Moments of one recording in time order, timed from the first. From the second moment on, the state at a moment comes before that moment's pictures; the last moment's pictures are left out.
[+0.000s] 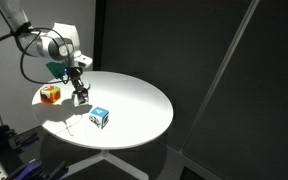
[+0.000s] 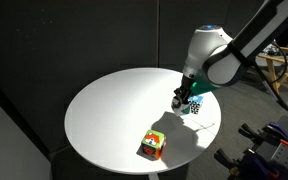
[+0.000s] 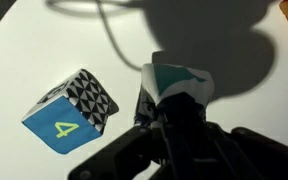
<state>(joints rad) 0.29 0.23 -0.08 -2.45 -0.12 2.82 0.59</state>
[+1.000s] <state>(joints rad) 0.29 0.23 -0.12 -2.44 -0.12 2.84 0.97</state>
